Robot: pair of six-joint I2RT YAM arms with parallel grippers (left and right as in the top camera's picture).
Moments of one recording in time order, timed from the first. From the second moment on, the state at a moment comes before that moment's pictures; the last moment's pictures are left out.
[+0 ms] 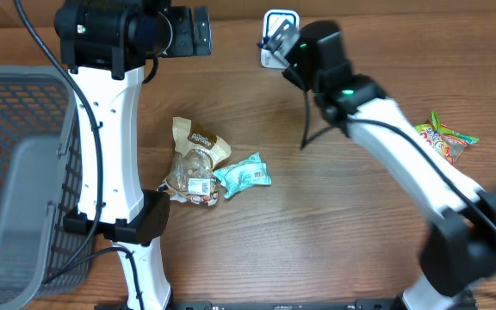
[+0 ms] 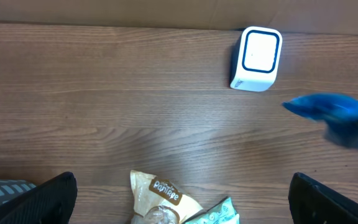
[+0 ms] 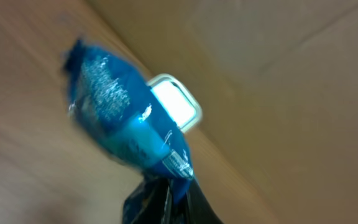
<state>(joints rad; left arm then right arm) -0.19 2.10 2.85 -1.65 -0.05 -0.22 0.44 1.78 1.54 -0.30 0.11 -0.52</state>
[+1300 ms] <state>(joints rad) -0.19 2.10 2.85 -1.65 -0.05 -0.22 -0.64 1.87 1.49 -0.99 -0.68 0.39</state>
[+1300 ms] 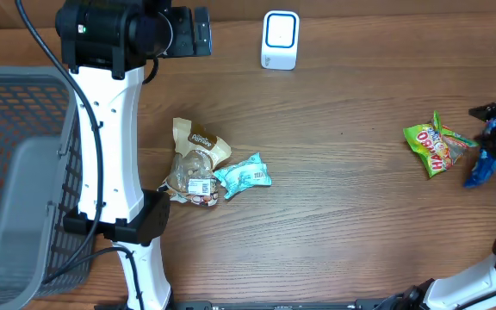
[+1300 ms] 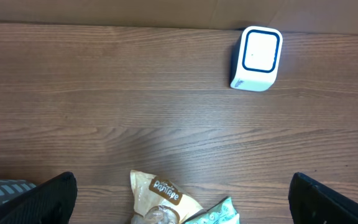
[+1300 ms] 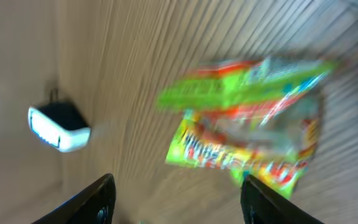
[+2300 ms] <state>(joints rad) -0.19 2.10 2.85 -1.65 -0.05 -0.22 0.61 1.87 1.27 -0.65 -0.53 0.75</state>
